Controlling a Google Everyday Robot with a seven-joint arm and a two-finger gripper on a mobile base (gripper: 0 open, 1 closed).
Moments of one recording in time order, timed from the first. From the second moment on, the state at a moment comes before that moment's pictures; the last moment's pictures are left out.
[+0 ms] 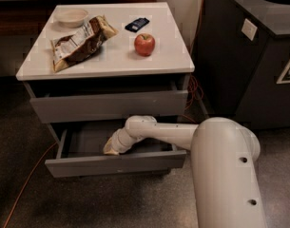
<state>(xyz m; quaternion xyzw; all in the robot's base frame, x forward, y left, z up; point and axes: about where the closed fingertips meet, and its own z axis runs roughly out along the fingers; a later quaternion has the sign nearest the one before) 0.653 0.144 0.417 -0.68 0.65 0.19 0.27</state>
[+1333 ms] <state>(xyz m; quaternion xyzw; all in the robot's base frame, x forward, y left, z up) 0.638 0.148 0.420 -0.68 0.65 0.21 0.26</state>
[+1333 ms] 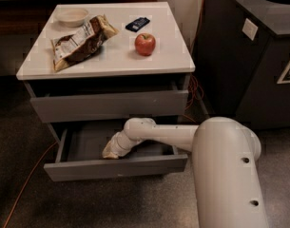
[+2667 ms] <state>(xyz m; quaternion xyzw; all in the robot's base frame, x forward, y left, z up) 0.551 0.167 0.417 -0.67 0.65 0.26 0.23</state>
